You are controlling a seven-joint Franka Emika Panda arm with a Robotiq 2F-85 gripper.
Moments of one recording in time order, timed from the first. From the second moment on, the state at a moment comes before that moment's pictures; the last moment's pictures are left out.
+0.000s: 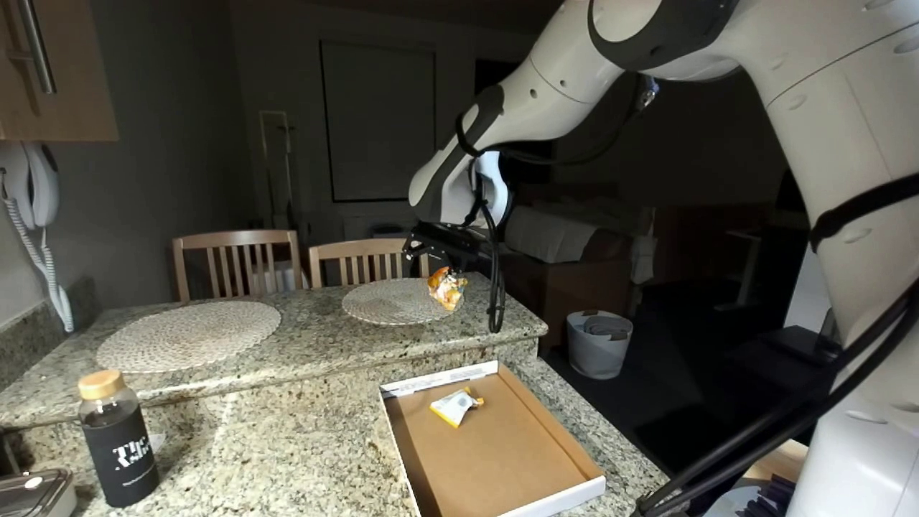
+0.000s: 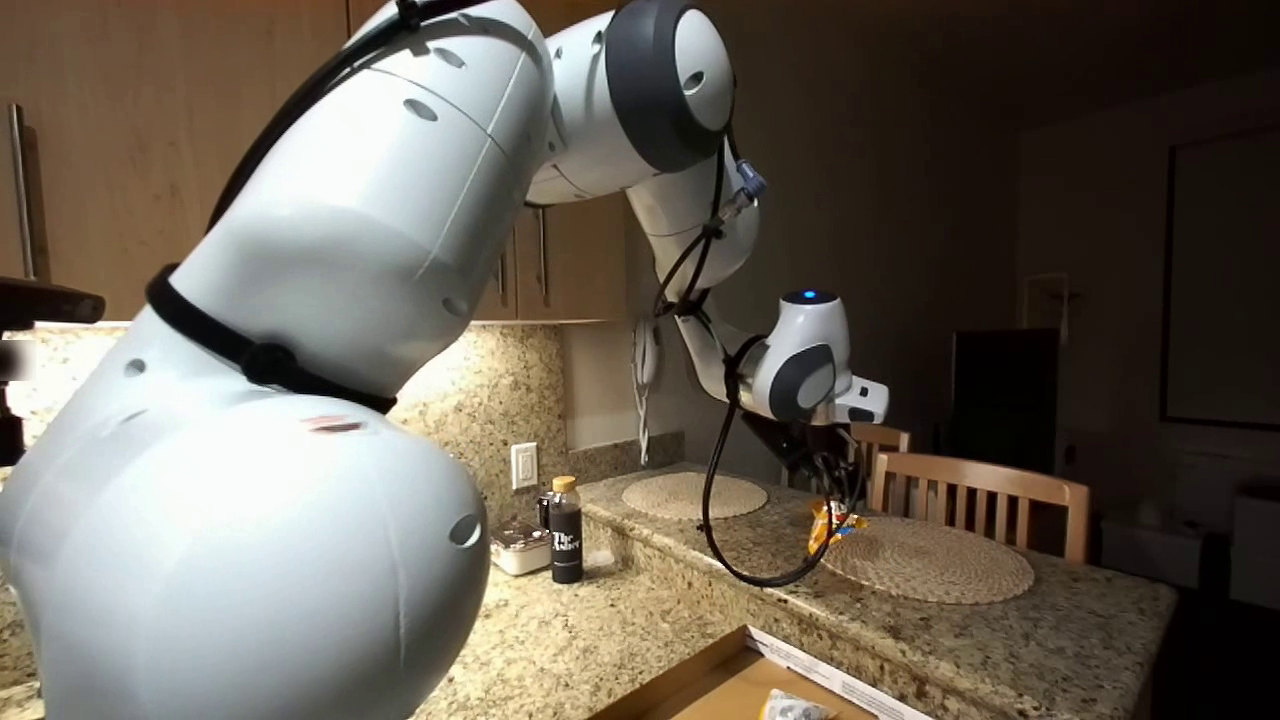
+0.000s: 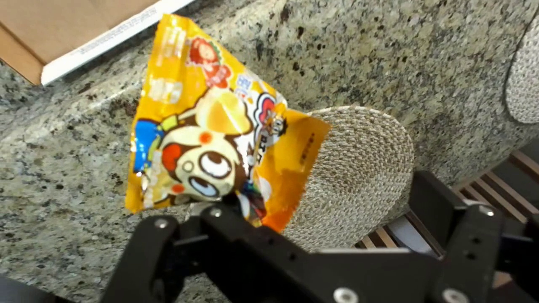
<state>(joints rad) 0.02 0.51 -0.03 -1.85 0.31 2.85 0.42</state>
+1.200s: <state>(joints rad) 0.14 1.06 -0.29 -1.31 0.30 2.90 0.80</state>
